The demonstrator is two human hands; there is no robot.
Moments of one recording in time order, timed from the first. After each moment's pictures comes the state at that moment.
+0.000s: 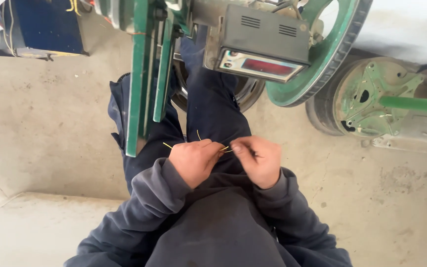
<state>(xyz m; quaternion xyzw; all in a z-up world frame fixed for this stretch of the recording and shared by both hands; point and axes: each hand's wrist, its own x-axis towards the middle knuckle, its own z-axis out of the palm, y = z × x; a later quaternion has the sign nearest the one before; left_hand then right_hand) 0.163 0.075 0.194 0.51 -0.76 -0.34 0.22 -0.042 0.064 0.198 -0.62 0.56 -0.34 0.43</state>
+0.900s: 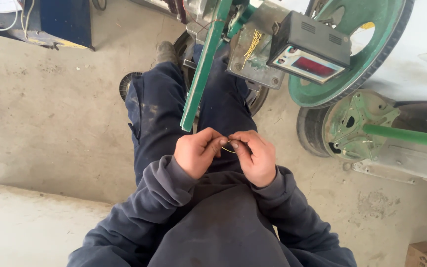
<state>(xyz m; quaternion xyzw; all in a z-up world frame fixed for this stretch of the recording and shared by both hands) 0.191 0.092 0.201 0.58 -0.51 -0.51 0.39 0.006 0.066 0.211 -0.73 0.48 -0.33 0.37</state>
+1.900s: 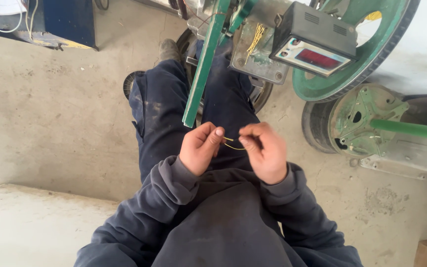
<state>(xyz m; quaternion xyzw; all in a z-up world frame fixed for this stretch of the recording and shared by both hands) 0.180 0.102 0.154 0.50 -0.31 -0.65 0.48 0.003 0.062 0.225 -0.71 0.48 -0.34 0.39</state>
